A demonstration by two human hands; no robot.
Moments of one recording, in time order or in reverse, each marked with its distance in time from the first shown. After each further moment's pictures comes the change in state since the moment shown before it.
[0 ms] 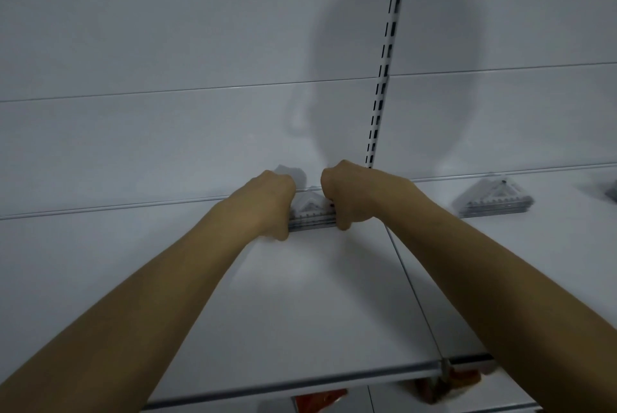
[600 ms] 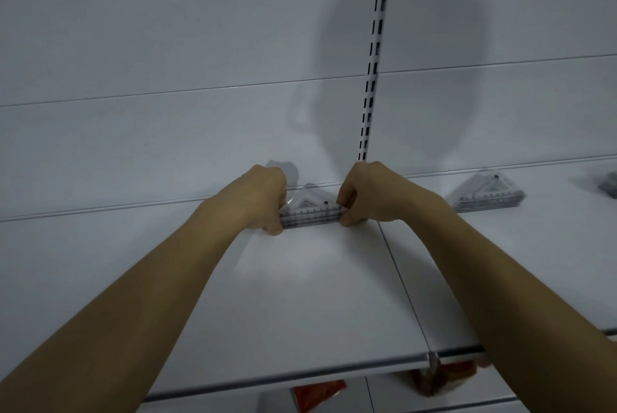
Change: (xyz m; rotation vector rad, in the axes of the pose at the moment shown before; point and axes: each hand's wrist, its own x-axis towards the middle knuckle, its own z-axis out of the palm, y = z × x) left_hand 0.004 -0.006 -0.002 -0.137 -0.005 -0.014; right_hand -0.023 0.041 0.021 0.447 0.128 0.059
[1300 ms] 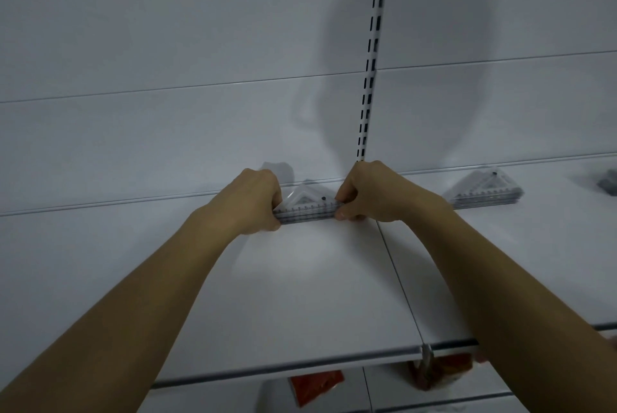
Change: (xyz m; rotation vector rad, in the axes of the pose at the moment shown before) left_hand -0.009 -0.009 0.014 -0.073 0.119 0.006; right_hand -0.005 0.006 0.004 0.060 0.010 -0.037
